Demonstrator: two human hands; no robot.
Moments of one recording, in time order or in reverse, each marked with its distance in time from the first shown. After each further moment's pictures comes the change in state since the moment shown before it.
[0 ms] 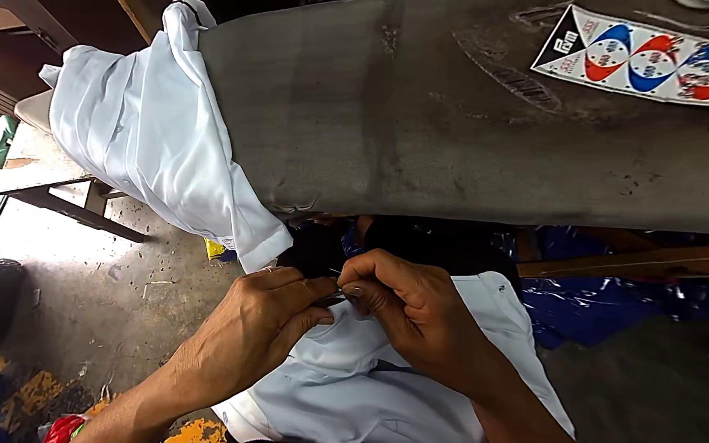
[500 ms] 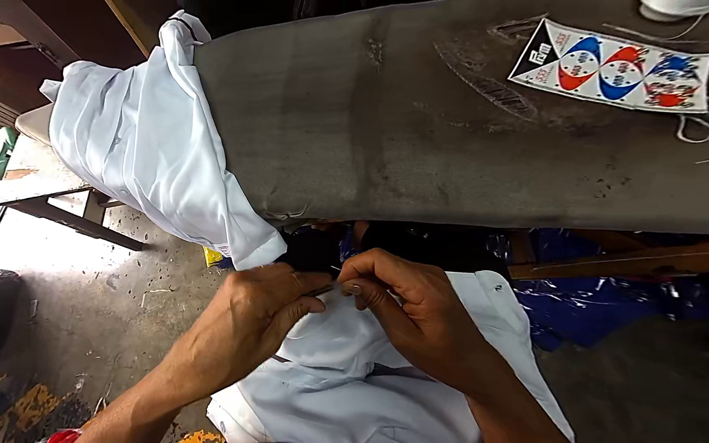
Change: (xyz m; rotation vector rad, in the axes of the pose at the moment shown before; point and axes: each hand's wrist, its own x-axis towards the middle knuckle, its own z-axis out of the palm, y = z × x) left_hand 0.011 -0.002 -0.006 -0.020 0.052 0.003; right_hand -0.001 0.005 -0.007 0.040 0.044 0.016
